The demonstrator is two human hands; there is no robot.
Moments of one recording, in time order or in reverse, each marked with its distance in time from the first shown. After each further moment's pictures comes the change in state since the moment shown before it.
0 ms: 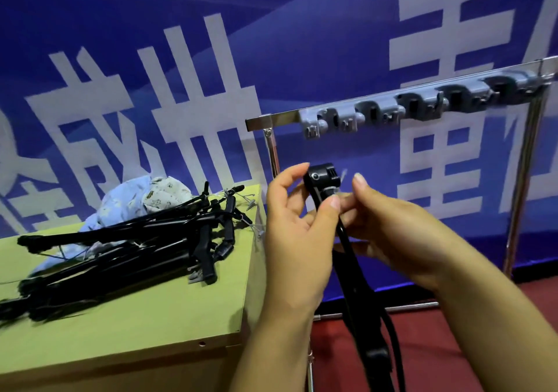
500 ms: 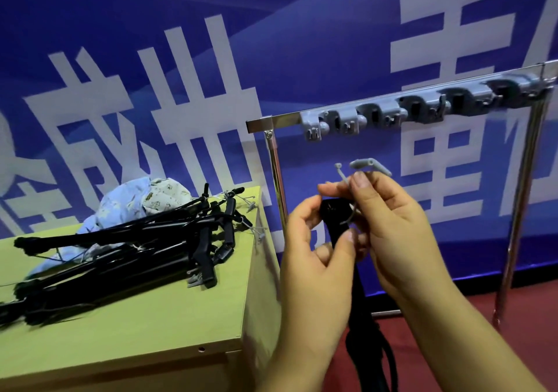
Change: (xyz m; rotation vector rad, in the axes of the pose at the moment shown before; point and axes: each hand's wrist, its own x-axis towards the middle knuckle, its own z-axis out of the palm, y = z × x) left_hand -0.021 -0.017 -0.002 0.108 -0.014 -0.041; right_hand 0.003 0.008 0.028 0.249 0.315 -0.460
